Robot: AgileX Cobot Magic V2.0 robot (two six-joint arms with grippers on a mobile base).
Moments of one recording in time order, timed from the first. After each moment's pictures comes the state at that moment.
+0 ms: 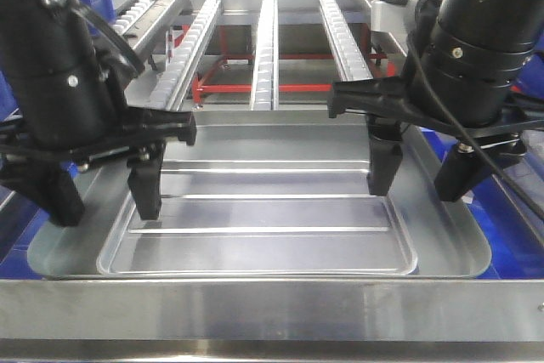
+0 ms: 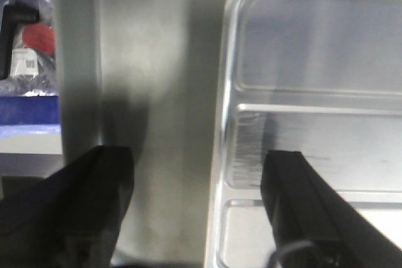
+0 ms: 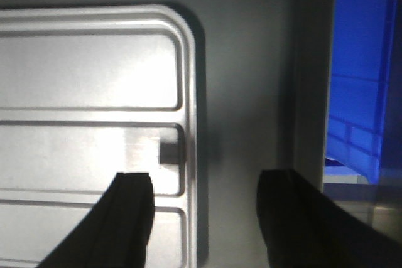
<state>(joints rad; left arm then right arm) -0.60 1.72 -1.06 0.11 0.68 -0.61 0.49 1.62 -0.99 -0.11 0.60 0.67</state>
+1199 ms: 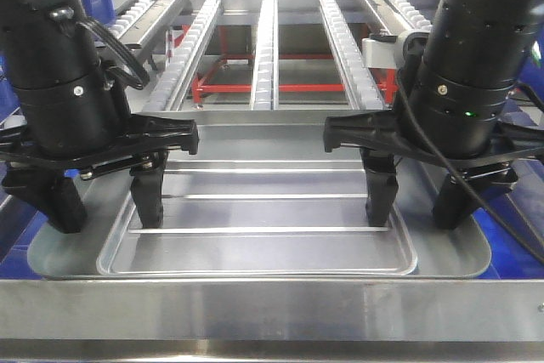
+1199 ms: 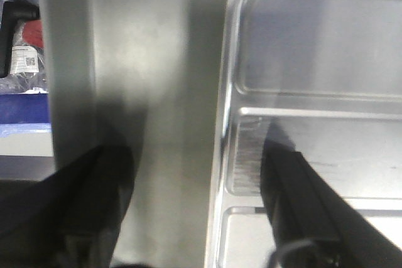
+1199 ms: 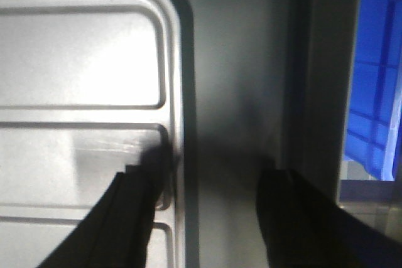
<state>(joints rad) -0.60 1.73 -1.07 0.11 0.68 -0.61 0.49 1.69 -1.00 -0.11 0.59 0.67</state>
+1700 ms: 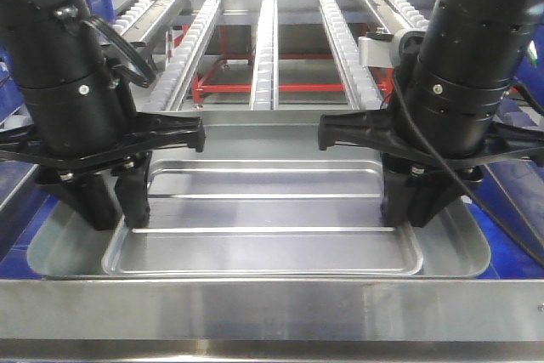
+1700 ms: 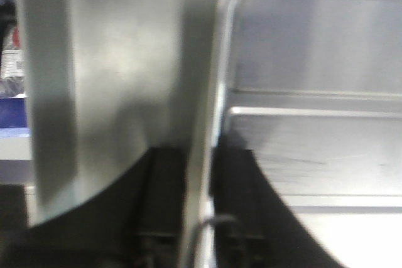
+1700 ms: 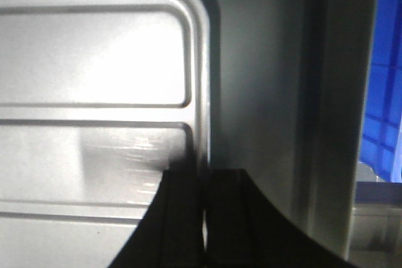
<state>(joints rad) -0.61 1.73 -1.07 0.10 0.66 -0.61 0.50 1.69 -1.00 -0.10 0.58 0.67</state>
